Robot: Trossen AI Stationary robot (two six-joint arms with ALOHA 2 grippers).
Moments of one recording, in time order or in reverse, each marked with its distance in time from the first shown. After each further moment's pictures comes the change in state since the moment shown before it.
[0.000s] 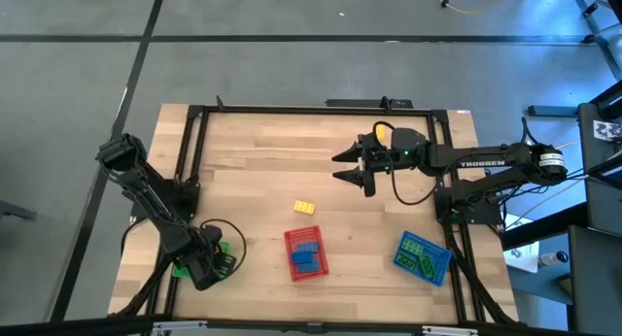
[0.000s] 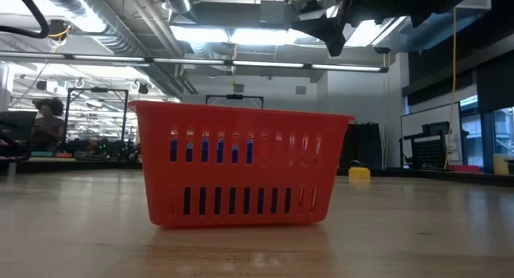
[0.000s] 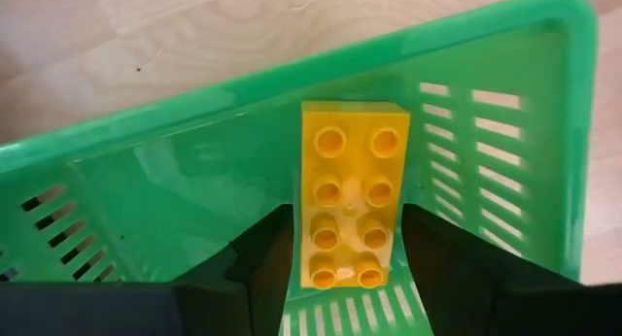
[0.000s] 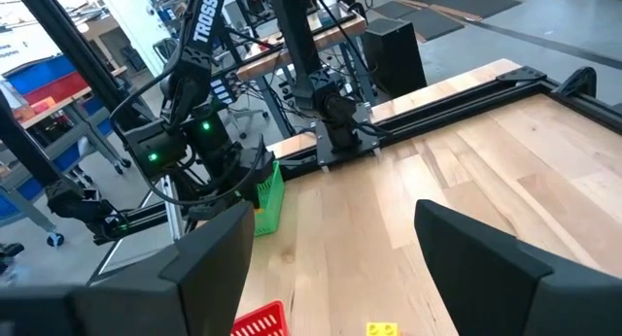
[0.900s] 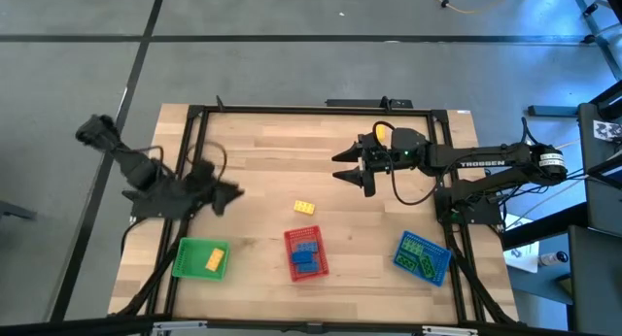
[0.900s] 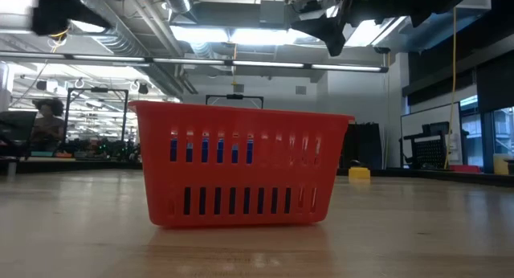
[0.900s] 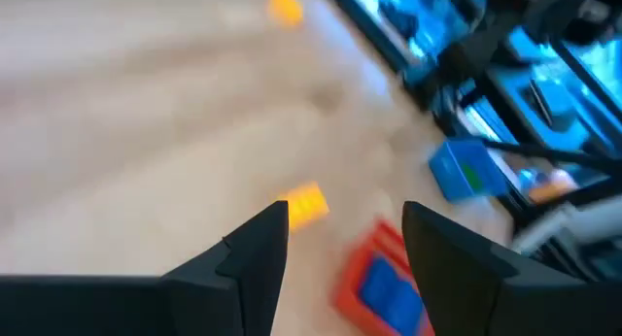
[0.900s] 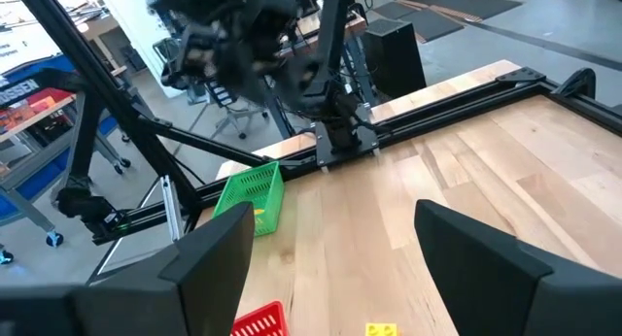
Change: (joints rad) left arm 0.338 -0.739 0.002 0.014 -0.752 0.967; right arm 0.000 0.000 0.000 0.001 0.000 -0.003
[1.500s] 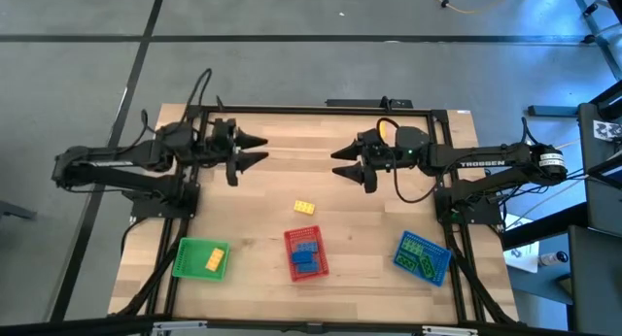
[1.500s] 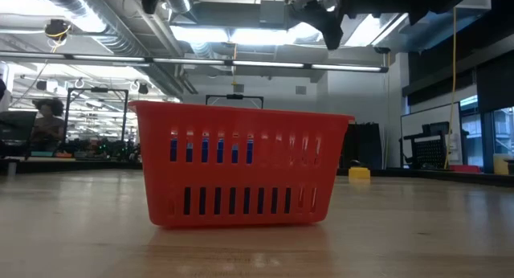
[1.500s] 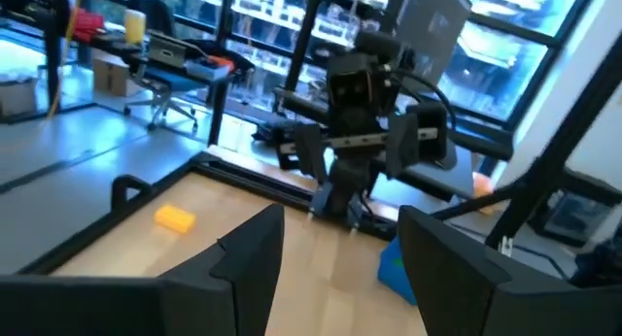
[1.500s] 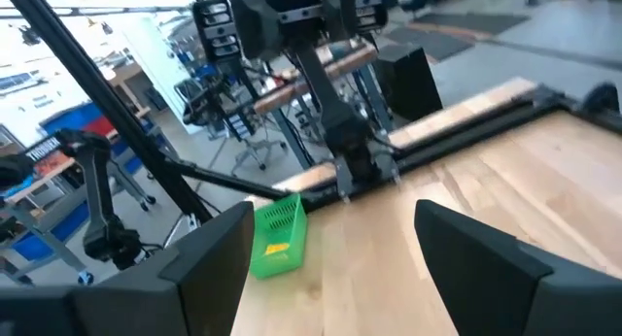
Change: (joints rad) left arm 0.696 0.055 -0.001 0.721 0.725 0.948; right arm 0.000 0.000 0.001 0.098 -0.002 0.085
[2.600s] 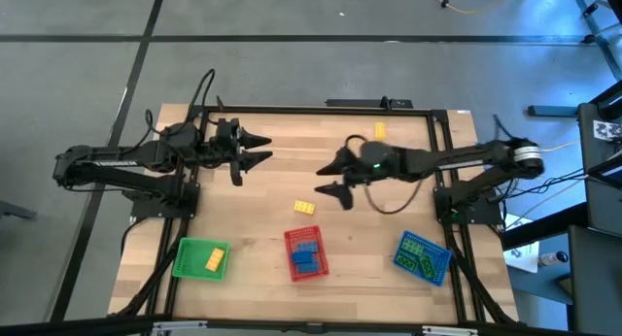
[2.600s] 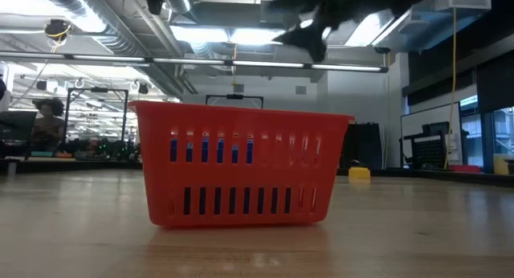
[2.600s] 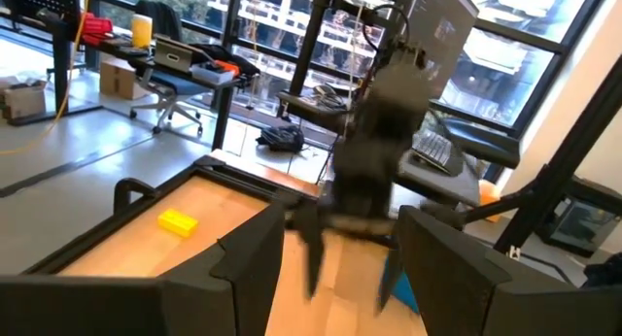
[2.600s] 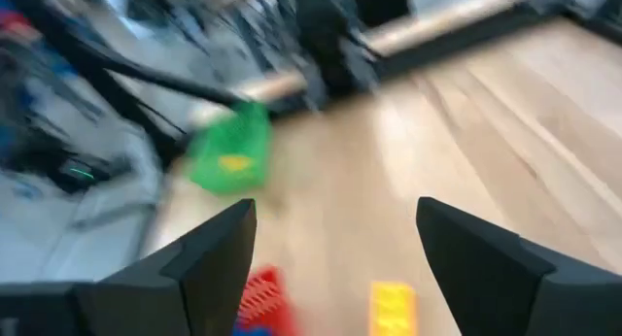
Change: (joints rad) left arm -0.001 0.029 -0.006 0.050 -0.023 -0.001; right arm 0.114 0.243 0.188 -0.279 0.137 -0.088
